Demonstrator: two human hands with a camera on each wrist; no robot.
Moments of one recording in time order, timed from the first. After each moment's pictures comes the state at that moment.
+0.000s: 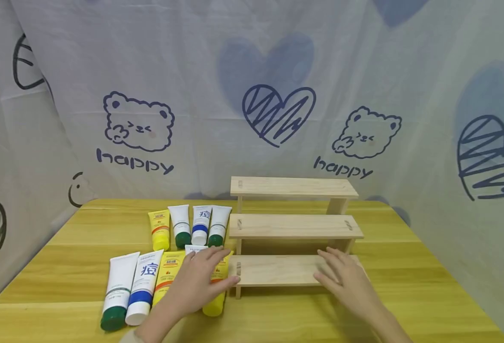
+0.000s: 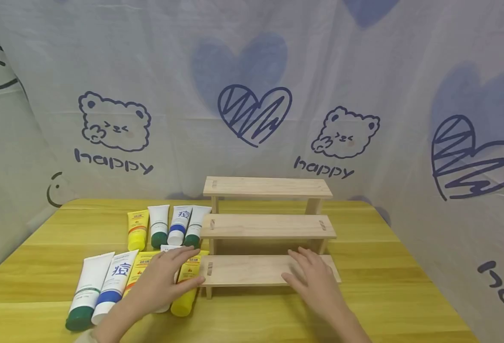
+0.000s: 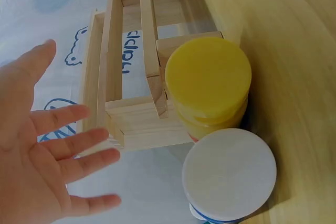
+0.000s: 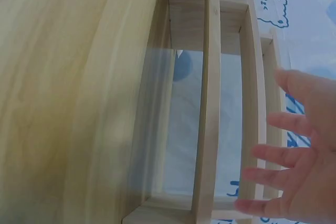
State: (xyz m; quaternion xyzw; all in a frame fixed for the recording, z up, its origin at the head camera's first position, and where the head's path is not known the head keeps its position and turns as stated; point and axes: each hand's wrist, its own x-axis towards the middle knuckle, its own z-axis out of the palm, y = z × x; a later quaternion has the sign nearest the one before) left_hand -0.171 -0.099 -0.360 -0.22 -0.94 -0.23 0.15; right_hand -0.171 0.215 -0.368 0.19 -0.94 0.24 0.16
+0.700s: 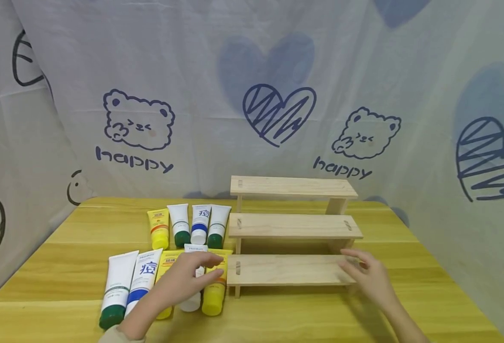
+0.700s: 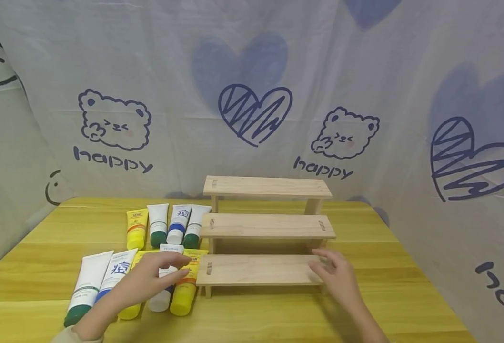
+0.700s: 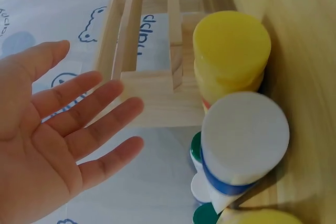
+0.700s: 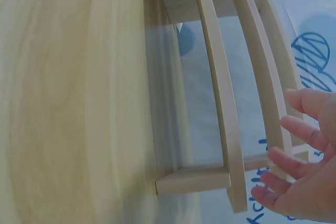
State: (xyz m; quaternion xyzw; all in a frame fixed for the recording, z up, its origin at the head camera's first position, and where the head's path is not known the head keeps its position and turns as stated) left_hand -0.176 -0.126 -0.352 -0.28 -0.88 -0.39 0.02; right_hand -0.185 0.255 -0.375 0.09 -0.88 0.43 0.17
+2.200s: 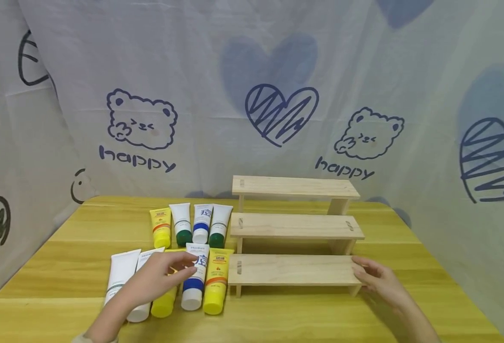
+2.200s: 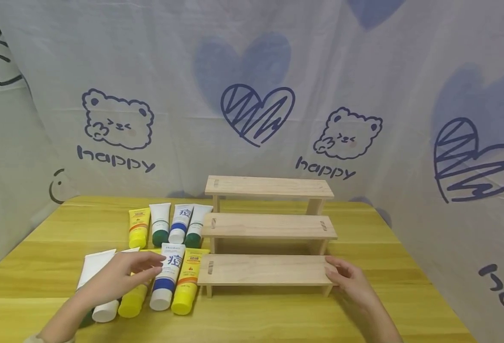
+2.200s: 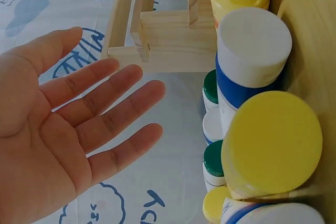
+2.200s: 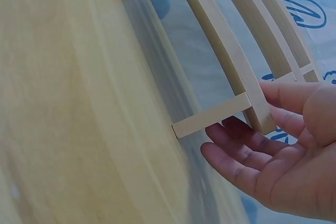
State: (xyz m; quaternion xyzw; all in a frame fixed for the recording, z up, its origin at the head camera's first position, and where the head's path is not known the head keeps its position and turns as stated) left_hand -0.169 -0.169 -0.342 -0.22 -0.90 -0.38 -0.01; right_hand -0.199 0.302 -0.402 0.05 -0.80 0.59 -0.05
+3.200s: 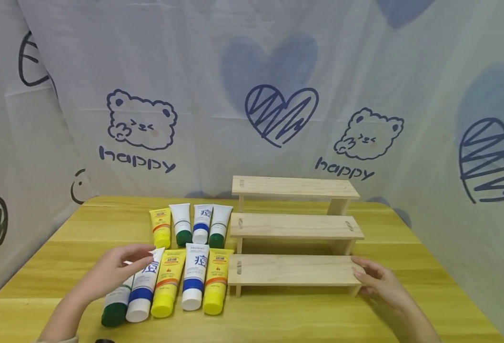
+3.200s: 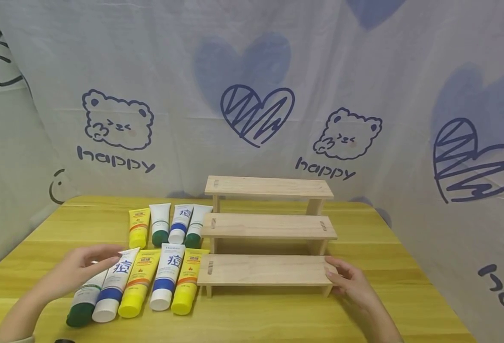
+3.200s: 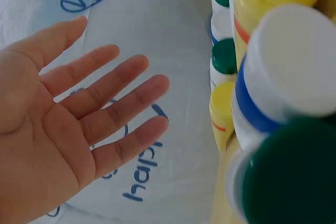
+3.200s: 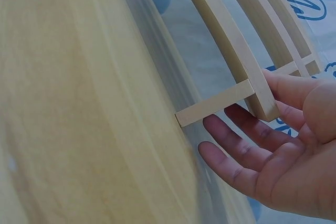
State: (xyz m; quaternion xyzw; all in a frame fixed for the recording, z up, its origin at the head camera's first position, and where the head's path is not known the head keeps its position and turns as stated) left_hand -0.170 -0.237 -0.343 -0.13 -0.91 -0.40 -0.02; right_hand -0.201 0.310 -0.406 0.06 -0.79 0.60 -0.06
